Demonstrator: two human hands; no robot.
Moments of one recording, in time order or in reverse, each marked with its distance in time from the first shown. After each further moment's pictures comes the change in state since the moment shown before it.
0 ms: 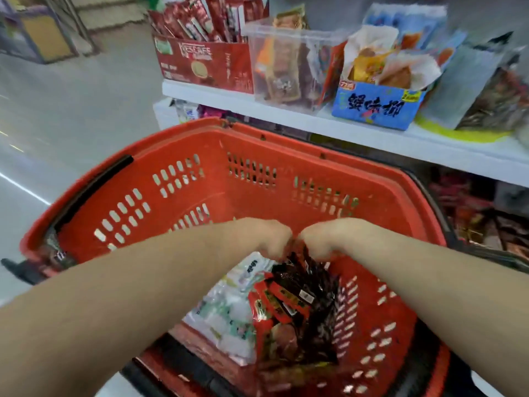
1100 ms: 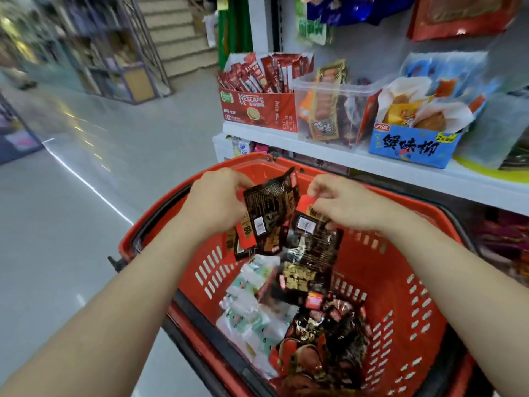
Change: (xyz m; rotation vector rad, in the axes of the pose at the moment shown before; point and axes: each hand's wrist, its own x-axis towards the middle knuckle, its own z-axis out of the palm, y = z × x) left_hand -0.185 -0.026 -0.054 -0.410 0.920 -0.518; right_hand -0.061 0.005 -0.060 0.947 0.794 -0.237
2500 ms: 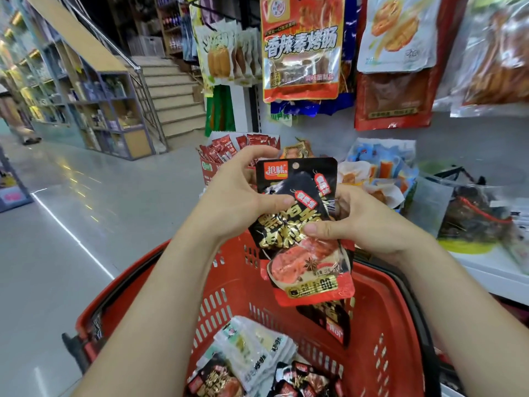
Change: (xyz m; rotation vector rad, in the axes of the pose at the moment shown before) left_hand 0.029 0.109 -0.050 -0.805 0.104 0.158; right_hand -0.037 -0.016 -0.099 0.550 0.006 -0.382
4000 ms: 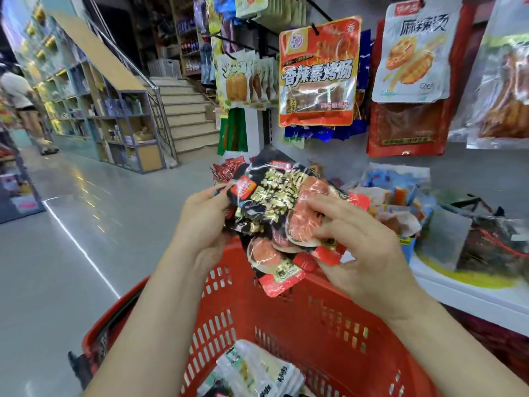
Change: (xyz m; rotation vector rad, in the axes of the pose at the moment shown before) left_hand 0.010 -0.026 -0.025 -0.597 0.370 -0.235; right_hand 0.002 0.010 0.029 -0.939 0.430 -0.810
